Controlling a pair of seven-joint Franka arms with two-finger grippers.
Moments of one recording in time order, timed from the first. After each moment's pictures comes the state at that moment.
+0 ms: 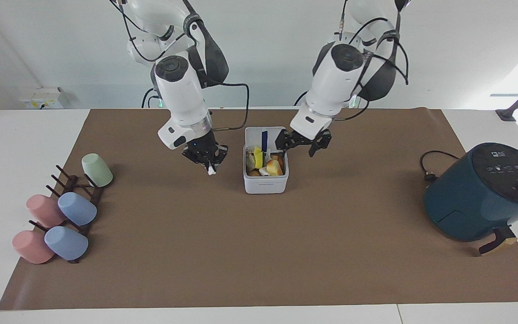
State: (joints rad) left arm -0.21 0.11 -0.14 -1.61 -0.15 1.78 -0.39; right arm 0.35 0.15 0.09 -1.80 0.22 2.13 0.57
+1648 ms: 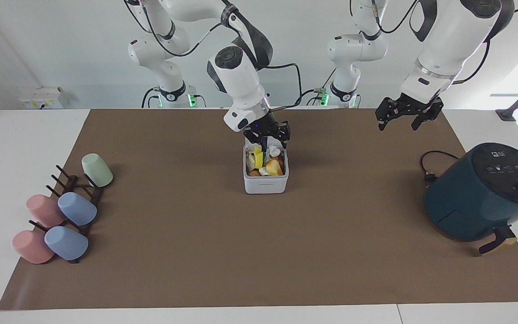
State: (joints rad) left arm -0.03 0.00 -0.16 -1.61 0.00 1.57 -0.11; right arm 0.53 0.17 0.10 -1.86 0.33 2.26 0.66
